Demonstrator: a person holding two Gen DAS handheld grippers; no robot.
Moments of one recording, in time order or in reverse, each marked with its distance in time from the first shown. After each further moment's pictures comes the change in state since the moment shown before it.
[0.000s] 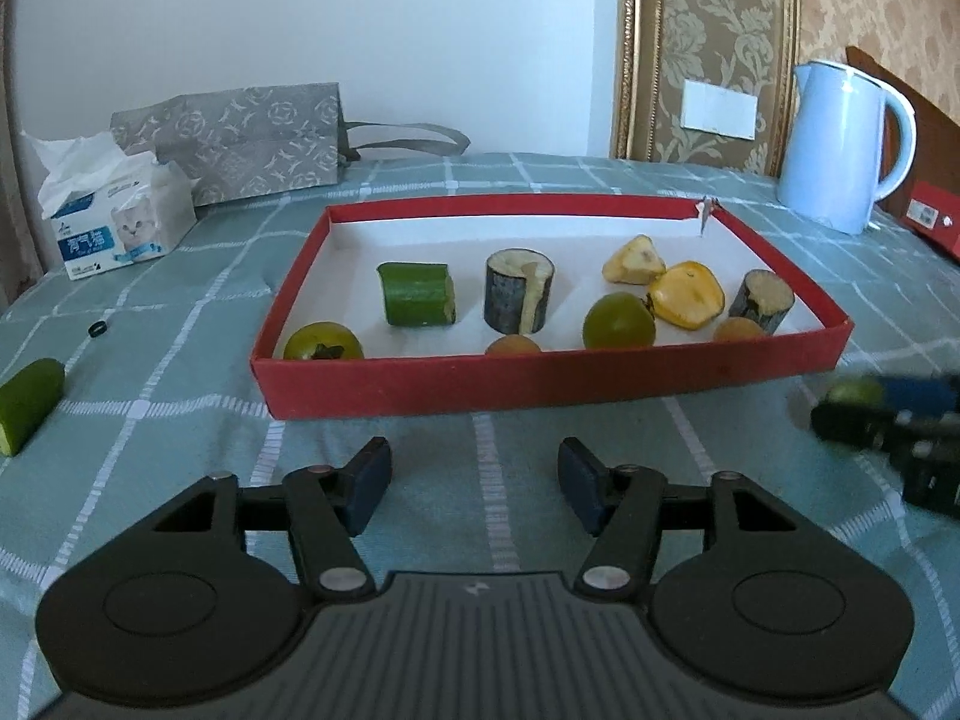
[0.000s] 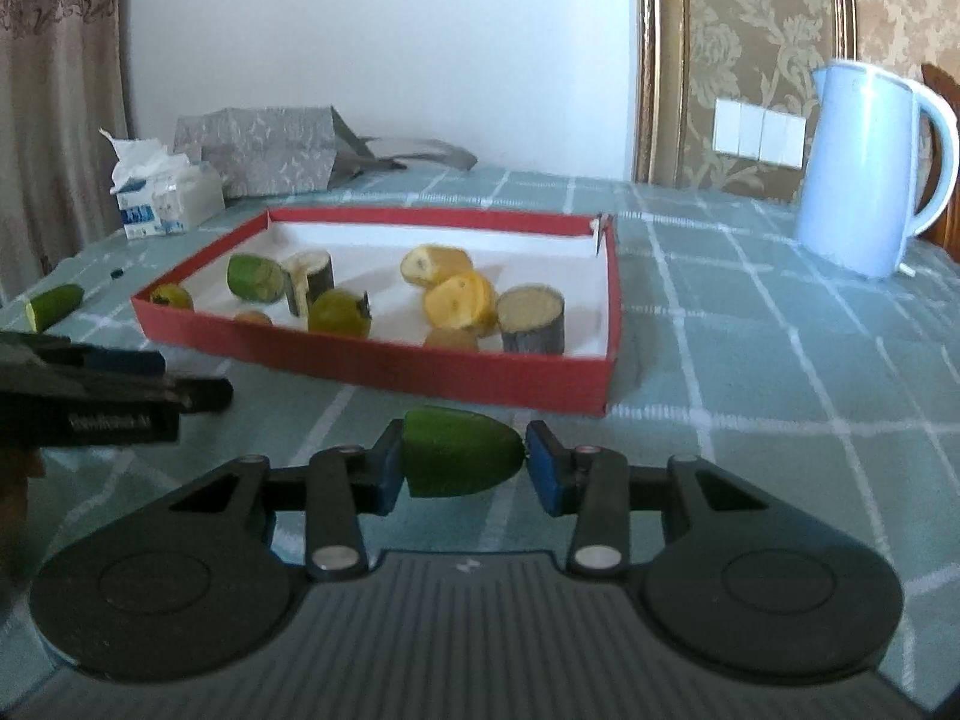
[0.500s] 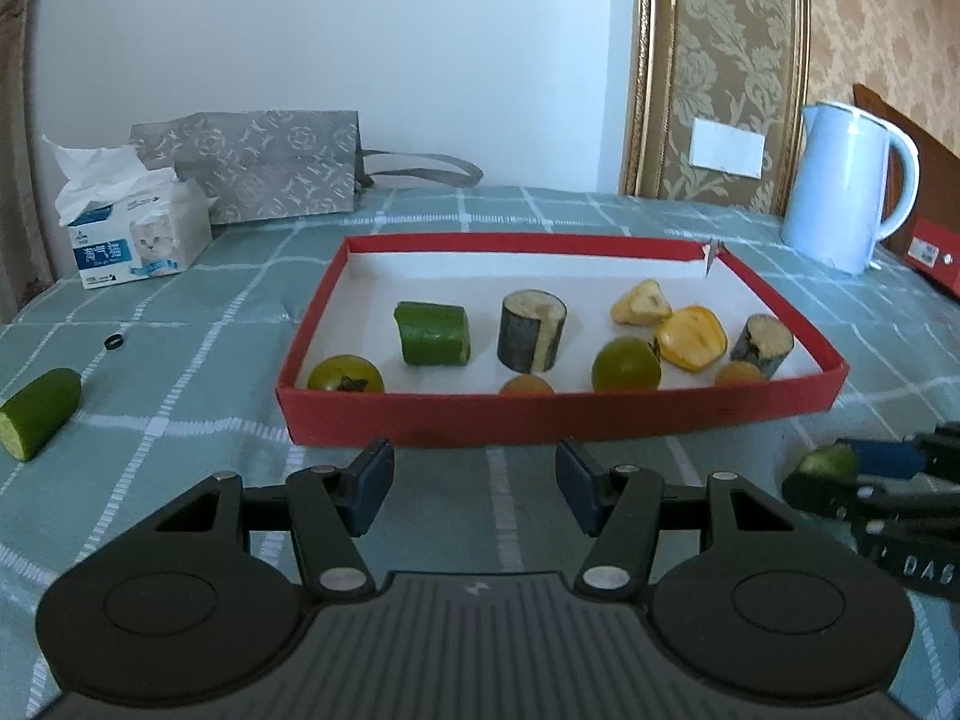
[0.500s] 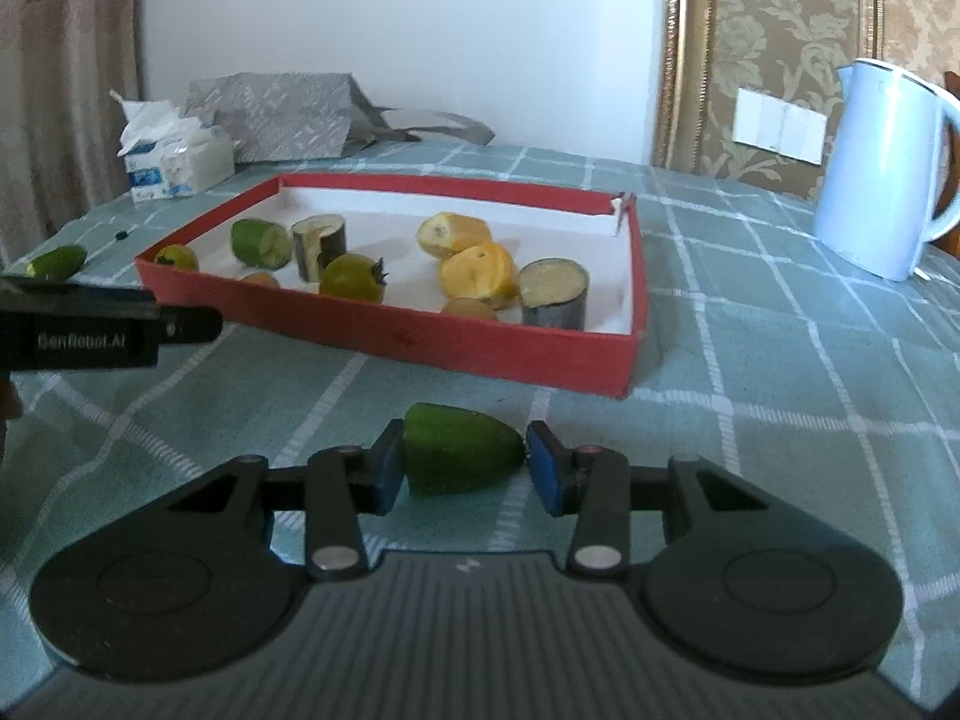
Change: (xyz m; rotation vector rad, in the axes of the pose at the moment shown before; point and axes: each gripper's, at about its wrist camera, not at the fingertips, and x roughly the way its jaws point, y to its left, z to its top) left arm -0.010 0.008 0.005 -0.042 -0.054 0.004; right arm 0.011 0.006 -0.007 -0.035 0.051 0.011
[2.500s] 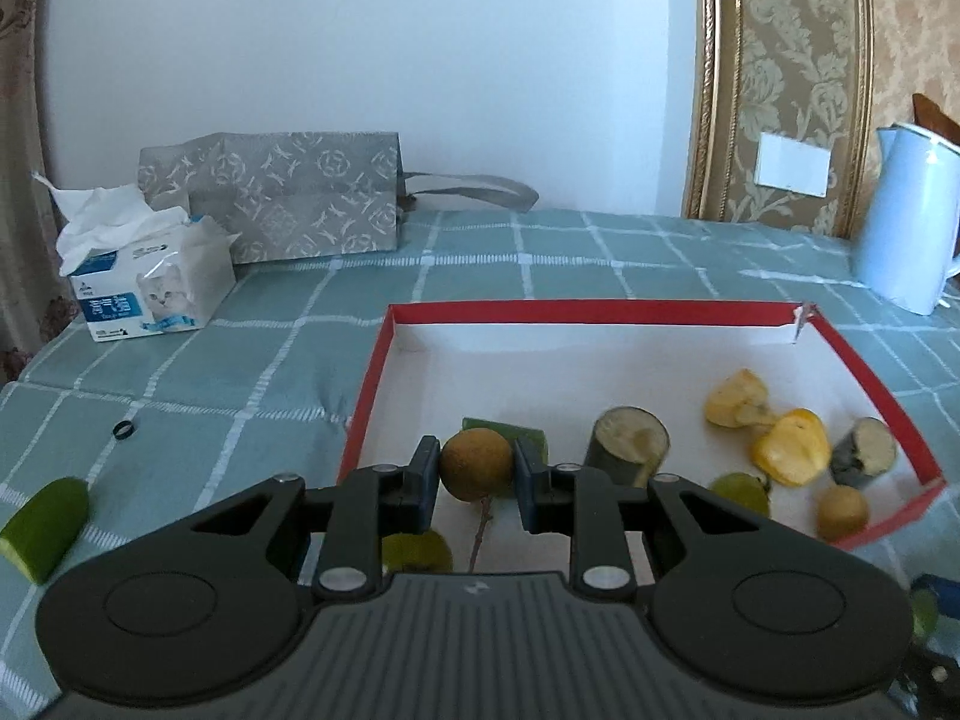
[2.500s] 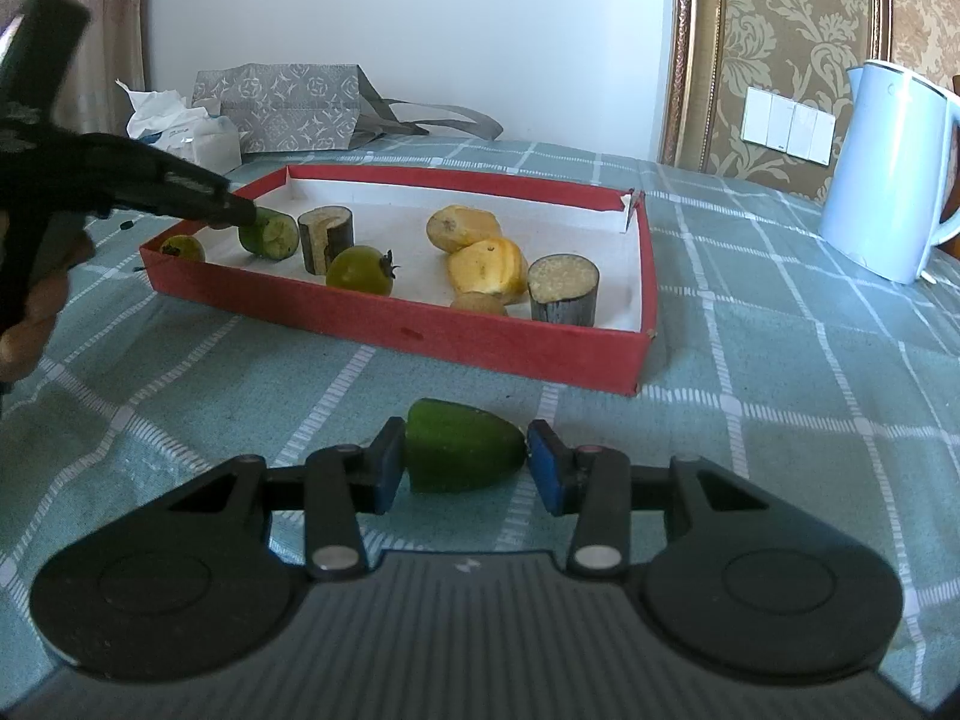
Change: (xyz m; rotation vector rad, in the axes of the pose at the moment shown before) left arm 0.054 0.021 0.063 -0.012 0.020 0.088; right arm 0.003 0.004 0.001 -0.022 0.019 0.011
